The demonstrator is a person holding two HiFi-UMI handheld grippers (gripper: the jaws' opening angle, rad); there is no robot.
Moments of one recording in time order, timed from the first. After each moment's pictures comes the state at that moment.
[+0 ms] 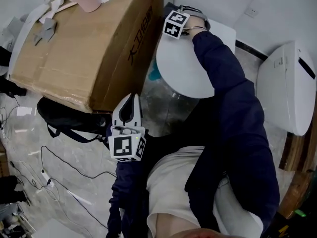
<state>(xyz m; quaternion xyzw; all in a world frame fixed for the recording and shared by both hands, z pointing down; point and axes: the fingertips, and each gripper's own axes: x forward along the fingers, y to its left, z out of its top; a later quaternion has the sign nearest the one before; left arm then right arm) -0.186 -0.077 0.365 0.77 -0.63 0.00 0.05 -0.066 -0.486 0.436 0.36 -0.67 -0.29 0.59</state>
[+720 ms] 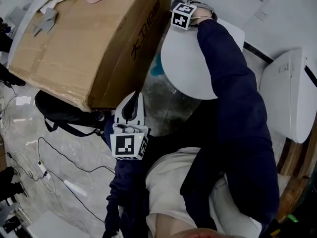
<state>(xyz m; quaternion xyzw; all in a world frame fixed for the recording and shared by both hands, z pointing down) -0.183 -0.083 0.380 0.77 -0.63 0.02 0.05 -0.064 -0.522 0.472 0.29 -0.66 -0.28 0.64</state>
